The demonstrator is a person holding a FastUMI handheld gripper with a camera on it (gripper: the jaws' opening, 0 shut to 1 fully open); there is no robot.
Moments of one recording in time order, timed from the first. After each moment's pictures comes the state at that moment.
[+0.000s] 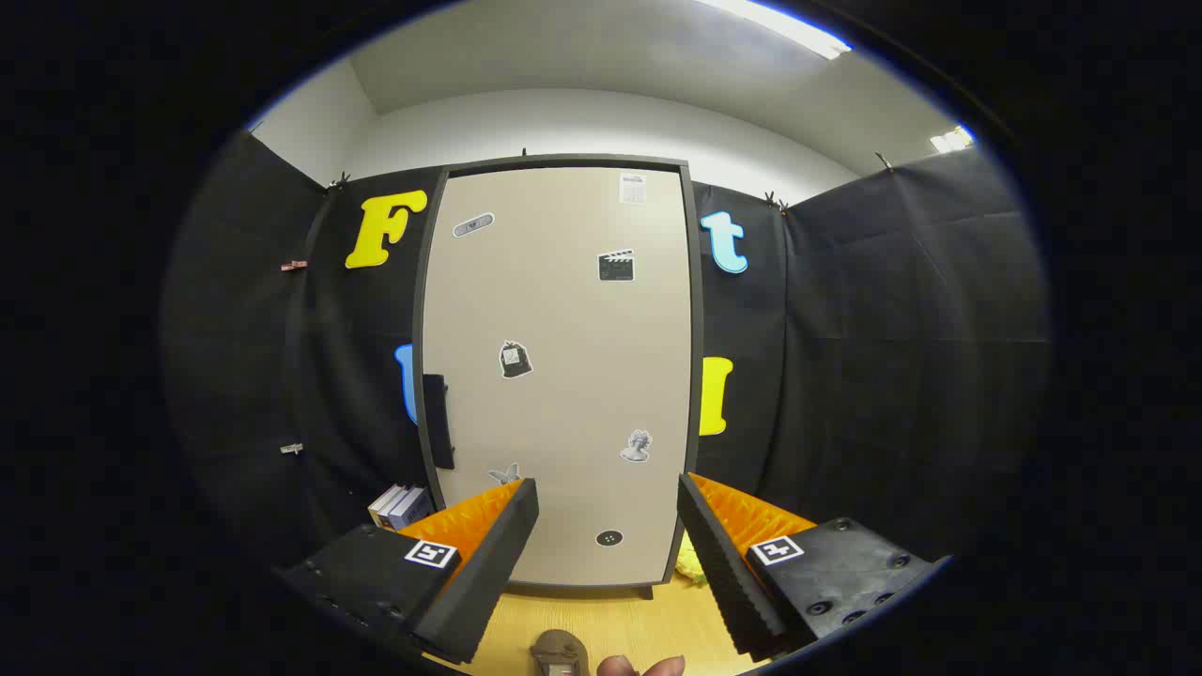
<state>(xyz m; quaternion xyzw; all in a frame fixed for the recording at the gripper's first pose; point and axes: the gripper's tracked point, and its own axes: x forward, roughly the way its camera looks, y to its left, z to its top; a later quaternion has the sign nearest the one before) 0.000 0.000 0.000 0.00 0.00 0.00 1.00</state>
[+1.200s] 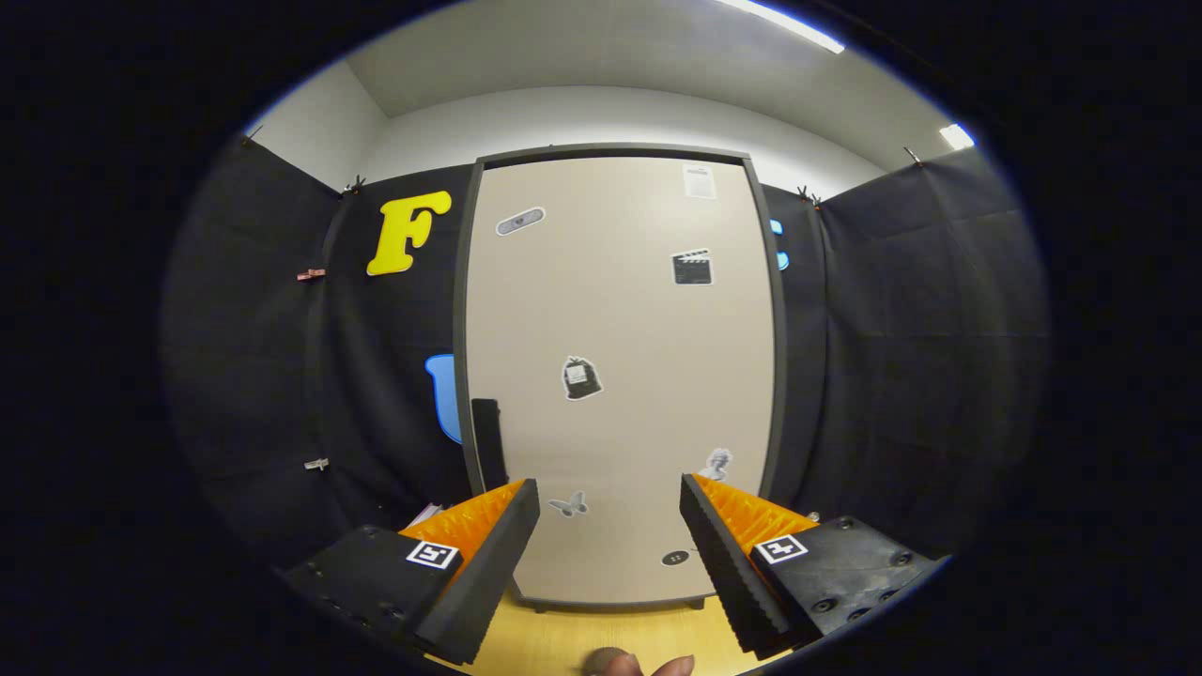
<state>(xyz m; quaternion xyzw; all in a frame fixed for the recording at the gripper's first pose) 0.058 0.106 0.010 0.02 0.01 0.06 1.00</state>
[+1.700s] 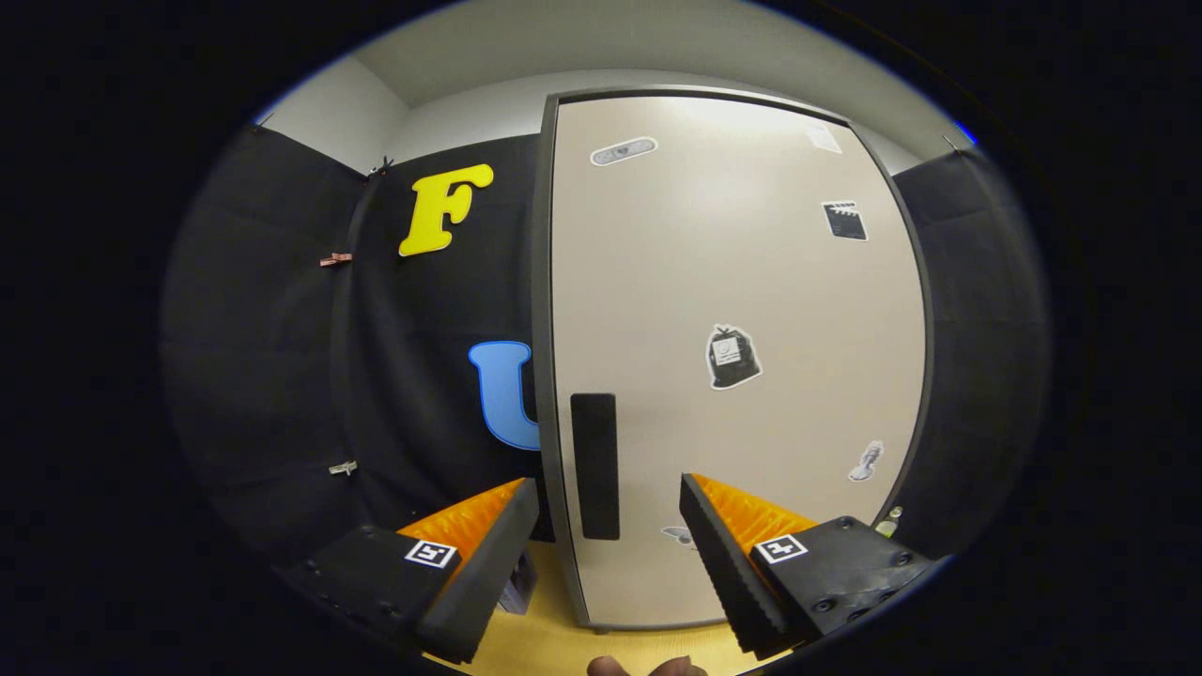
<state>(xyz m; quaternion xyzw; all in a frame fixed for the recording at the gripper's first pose) 0.146 0.209 -0.029 0.02 0.02 0.09 1.00</state>
